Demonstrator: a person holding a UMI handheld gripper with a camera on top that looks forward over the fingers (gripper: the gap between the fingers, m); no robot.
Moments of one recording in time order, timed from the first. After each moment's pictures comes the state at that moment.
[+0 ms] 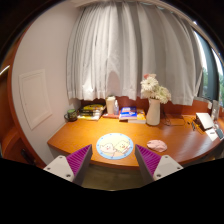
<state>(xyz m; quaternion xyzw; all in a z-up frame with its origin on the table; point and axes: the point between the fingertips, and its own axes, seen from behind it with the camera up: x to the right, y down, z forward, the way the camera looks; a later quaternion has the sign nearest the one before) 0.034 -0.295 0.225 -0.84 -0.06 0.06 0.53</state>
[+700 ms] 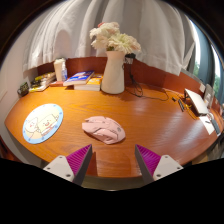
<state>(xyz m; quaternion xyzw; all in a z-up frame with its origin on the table) 0.289 -0.149 0.008 -0.90 -0.02 -0.04 0.43</state>
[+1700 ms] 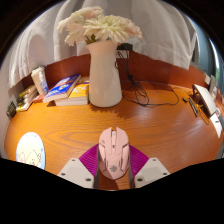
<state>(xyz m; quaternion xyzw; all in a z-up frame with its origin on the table) 0.303 -0.003 -0.011 -0.92 0.03 -0.01 0.40</state>
